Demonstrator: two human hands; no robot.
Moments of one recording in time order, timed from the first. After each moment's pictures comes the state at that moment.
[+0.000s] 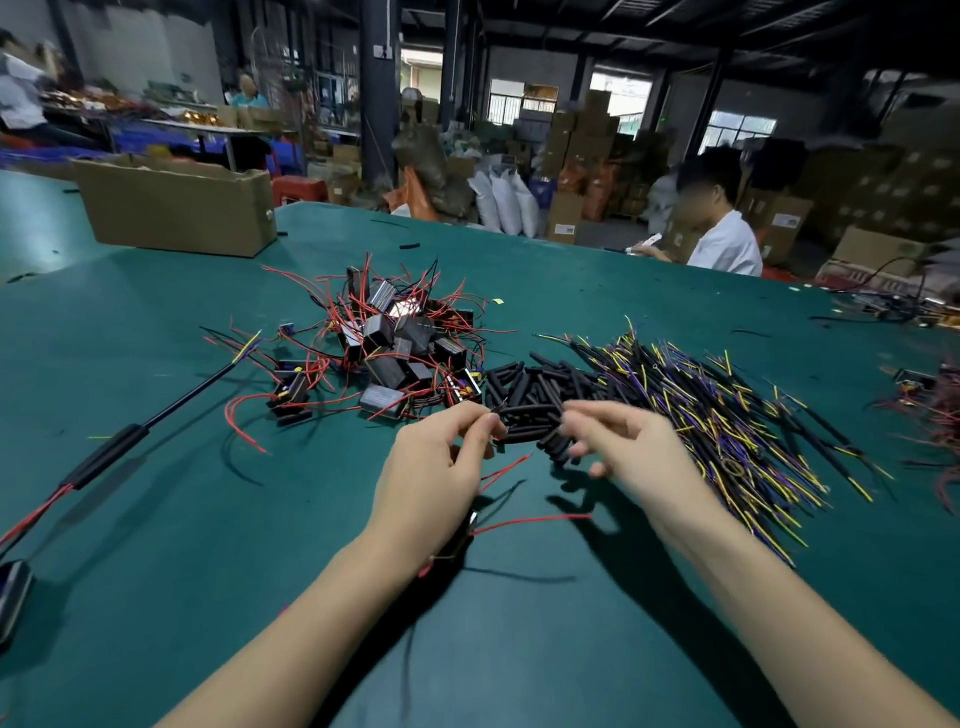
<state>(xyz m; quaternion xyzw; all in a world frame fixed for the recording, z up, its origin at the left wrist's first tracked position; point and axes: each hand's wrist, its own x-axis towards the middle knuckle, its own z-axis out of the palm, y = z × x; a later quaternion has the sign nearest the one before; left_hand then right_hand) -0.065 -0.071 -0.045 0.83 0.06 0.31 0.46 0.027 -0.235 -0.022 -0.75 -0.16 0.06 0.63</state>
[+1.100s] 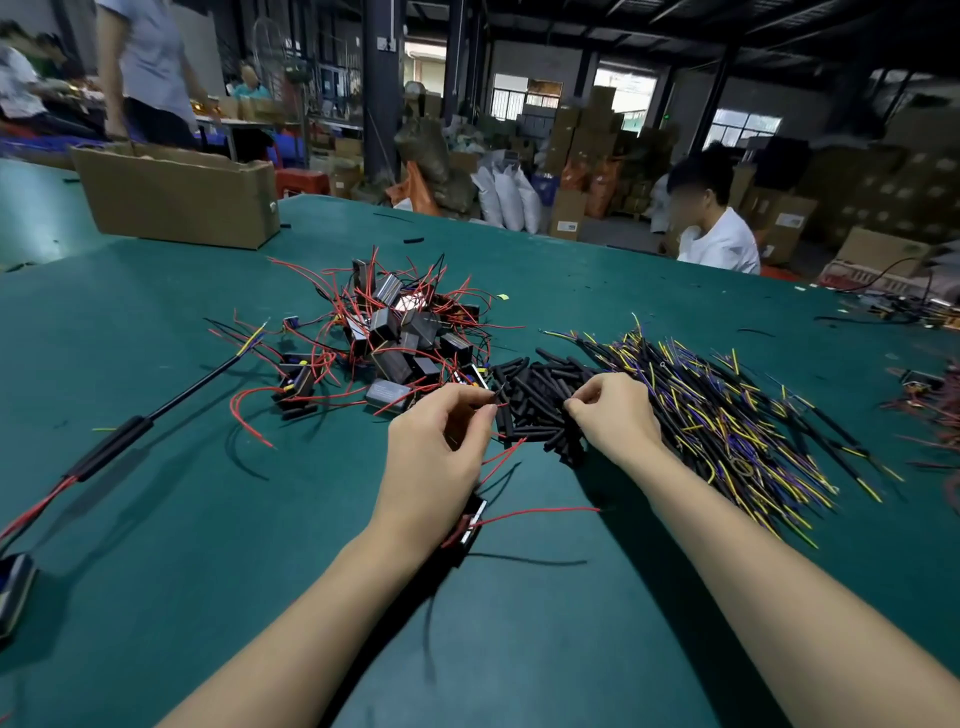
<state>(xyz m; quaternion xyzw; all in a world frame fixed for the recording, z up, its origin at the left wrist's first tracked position) -0.063 -0.070 -0.040 0.77 0.05 0.40 0.50 0.088 -0.199 -0.030 -0.95 -0.08 -0.07 0.30</state>
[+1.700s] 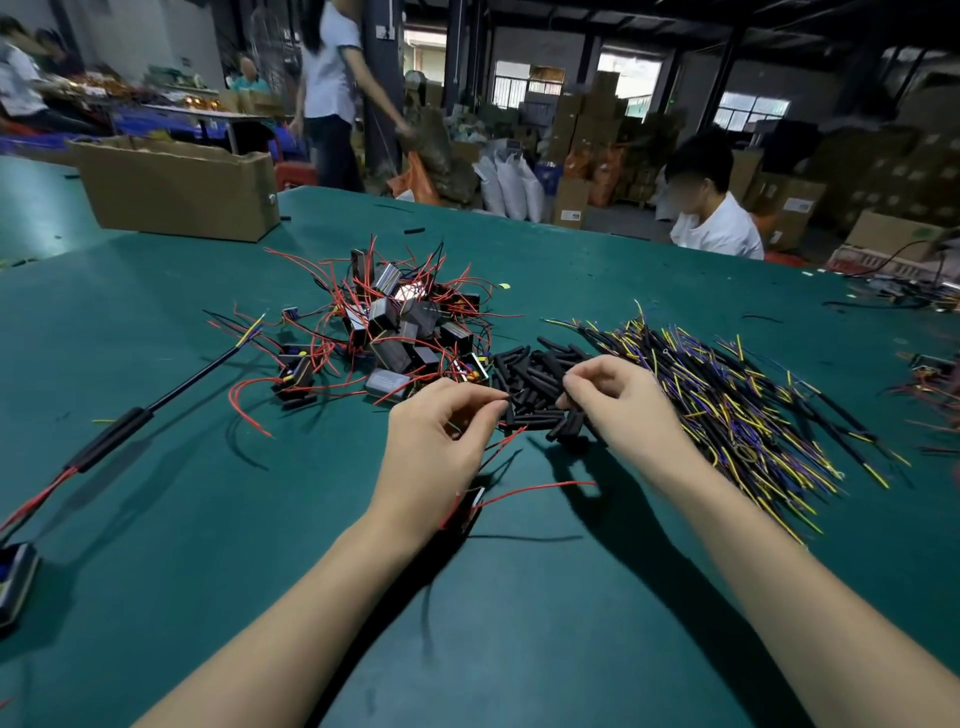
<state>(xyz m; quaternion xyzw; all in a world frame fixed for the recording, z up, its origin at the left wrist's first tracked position) -0.062 -0.068 -0.041 0.79 0.02 0.41 0.46 0.045 -0.214 -0.018 -0.80 -0.23 -0.02 0.56</state>
